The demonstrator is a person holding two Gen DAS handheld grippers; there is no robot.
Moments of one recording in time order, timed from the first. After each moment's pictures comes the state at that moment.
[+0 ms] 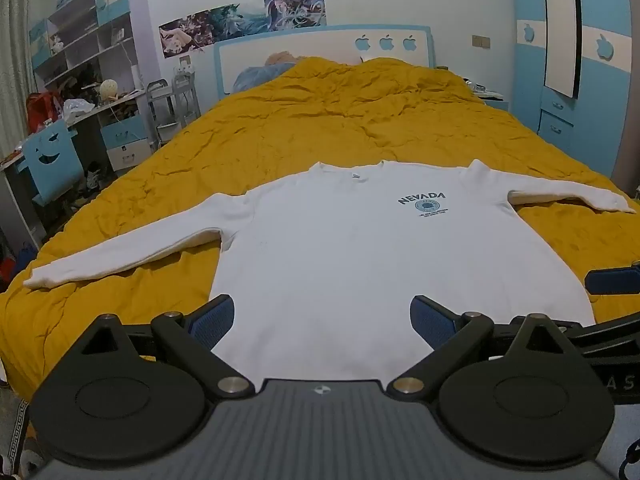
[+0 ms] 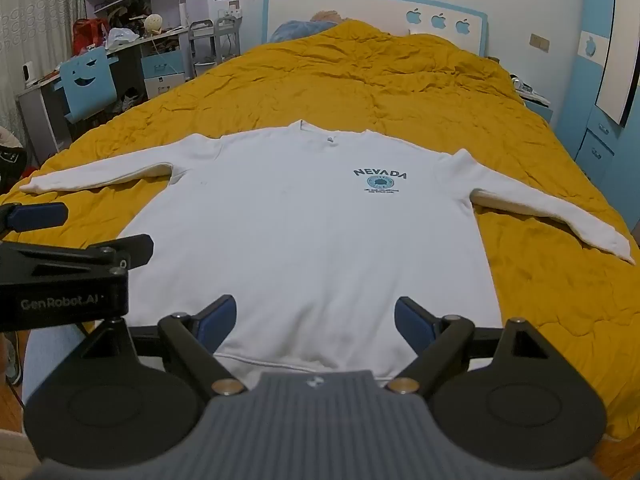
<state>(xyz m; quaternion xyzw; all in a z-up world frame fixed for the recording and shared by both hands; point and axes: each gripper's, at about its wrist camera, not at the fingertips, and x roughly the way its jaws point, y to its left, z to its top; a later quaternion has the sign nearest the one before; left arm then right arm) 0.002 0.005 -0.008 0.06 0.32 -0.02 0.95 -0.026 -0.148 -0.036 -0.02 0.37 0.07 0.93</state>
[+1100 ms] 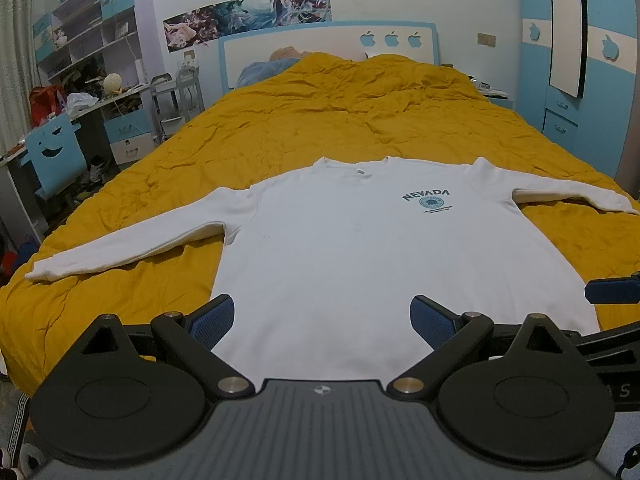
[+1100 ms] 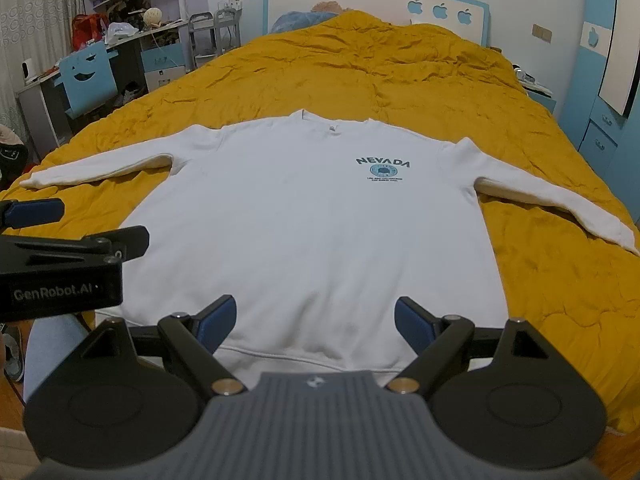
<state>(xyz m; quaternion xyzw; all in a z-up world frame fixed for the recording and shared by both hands) 0.001 0.007 -0.009 0.06 0.32 -0.02 0.94 -0.020 -0.154 -0.036 -0.02 0.39 0.07 0.92</state>
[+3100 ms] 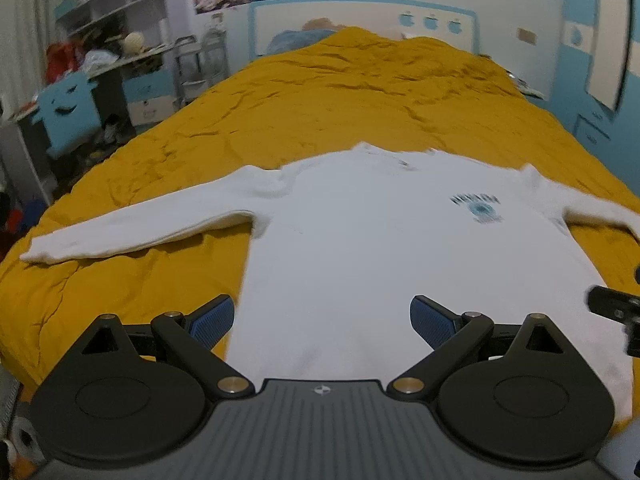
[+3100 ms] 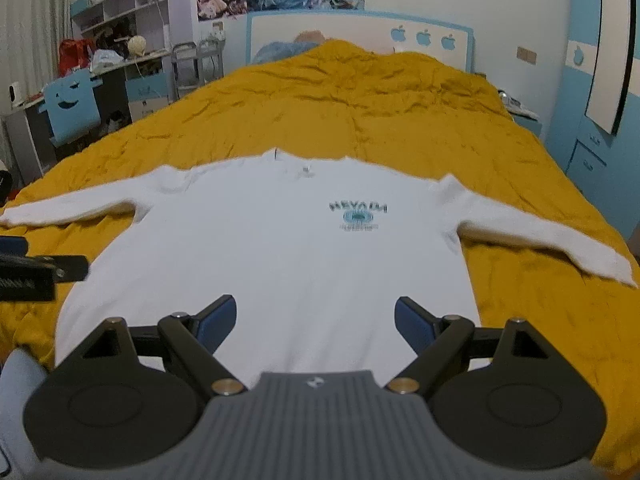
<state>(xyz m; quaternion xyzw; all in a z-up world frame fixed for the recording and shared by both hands) 0.065 0.068 -0.018 0.01 0.37 0.01 0.93 0.041 -0.178 -0.038 -0.01 0.34 0.05 0.94</state>
